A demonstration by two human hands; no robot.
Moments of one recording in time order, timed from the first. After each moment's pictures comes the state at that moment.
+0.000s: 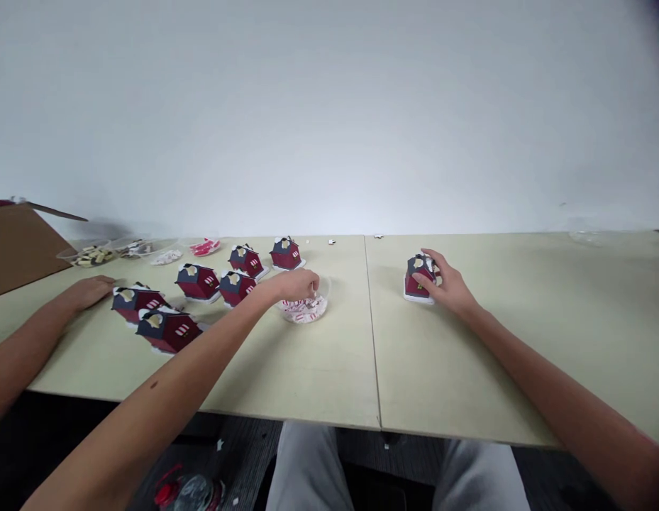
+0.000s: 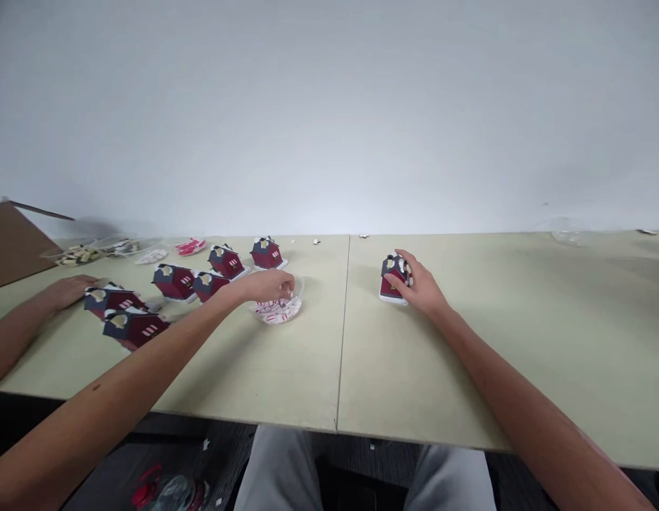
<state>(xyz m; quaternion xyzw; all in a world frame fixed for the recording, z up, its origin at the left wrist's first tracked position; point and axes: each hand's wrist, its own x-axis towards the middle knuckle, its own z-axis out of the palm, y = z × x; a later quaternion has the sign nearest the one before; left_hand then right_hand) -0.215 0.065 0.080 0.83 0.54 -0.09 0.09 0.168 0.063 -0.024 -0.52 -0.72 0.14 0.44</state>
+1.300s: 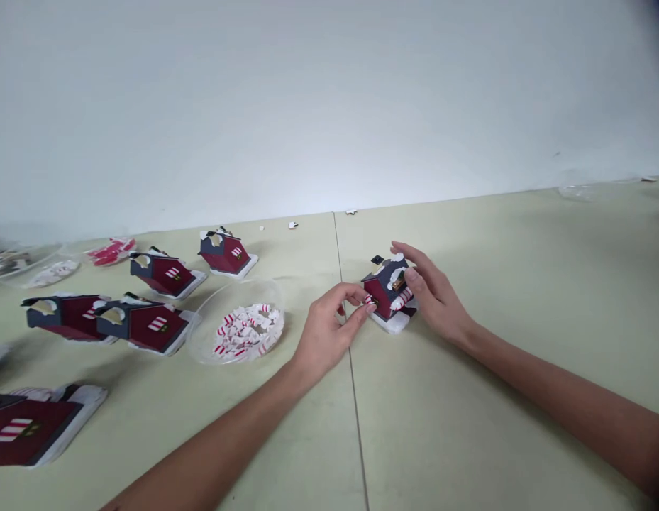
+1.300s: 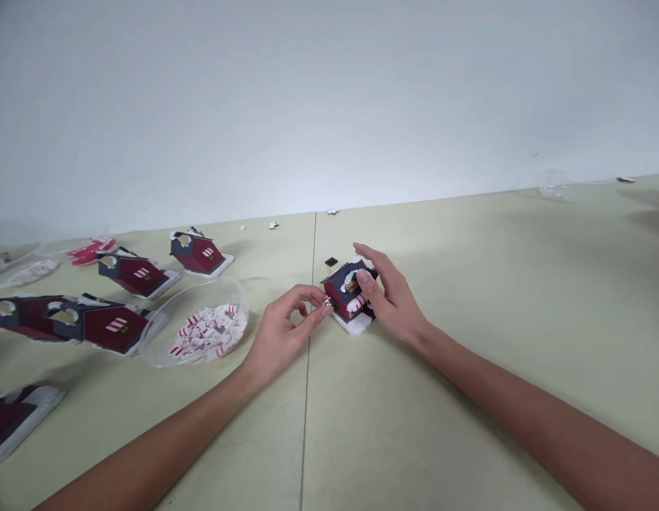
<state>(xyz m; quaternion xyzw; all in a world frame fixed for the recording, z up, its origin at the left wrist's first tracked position) -0.085 0.032 -0.004 0.74 0.42 0.41 0.32 0.131 0.040 -0.022 -0.46 -0.69 0.23 0.51</state>
